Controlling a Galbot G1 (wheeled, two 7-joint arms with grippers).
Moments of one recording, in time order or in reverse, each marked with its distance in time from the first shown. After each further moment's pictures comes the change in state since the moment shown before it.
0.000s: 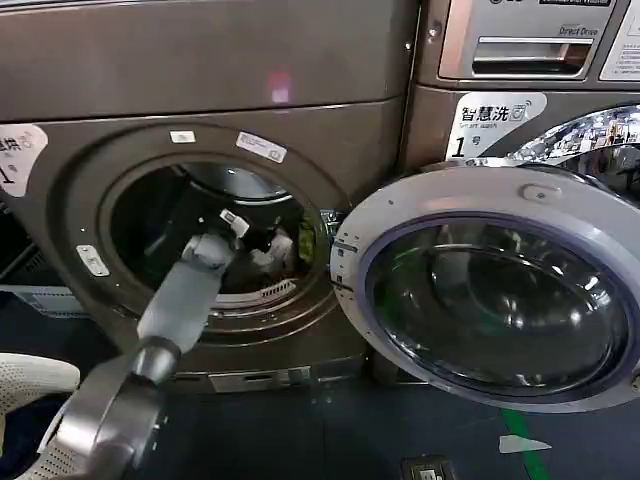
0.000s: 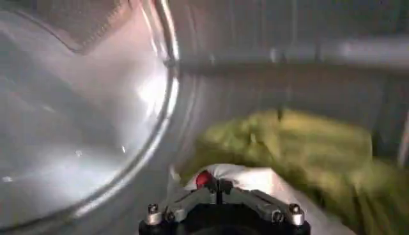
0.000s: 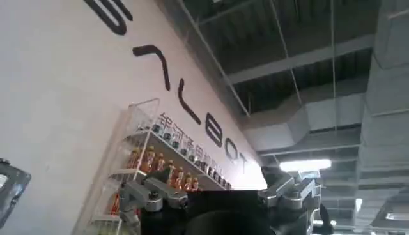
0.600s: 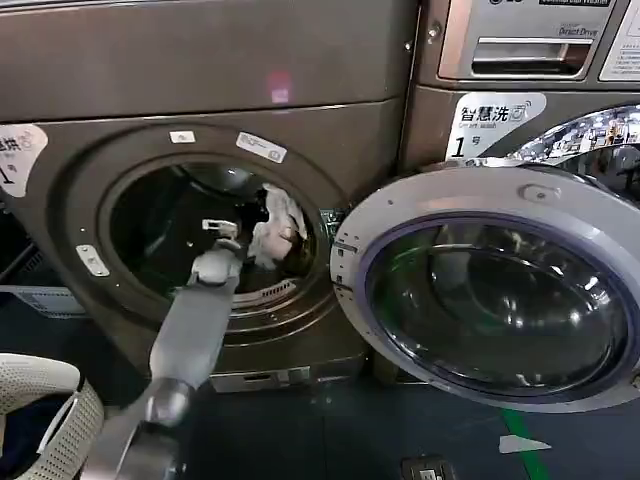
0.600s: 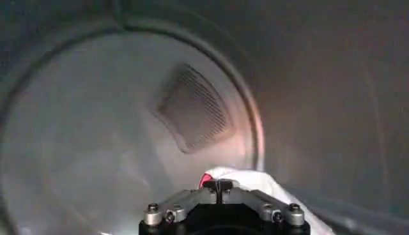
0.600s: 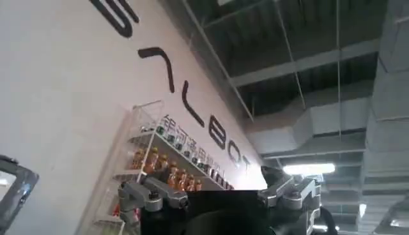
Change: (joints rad) left arm 0.207 -0.056 -0.196 -0.304 -0.199 -0.229 -0.365; right arm 0.007 0.005 -0.006 0.023 -0.016 0.004 -0.002
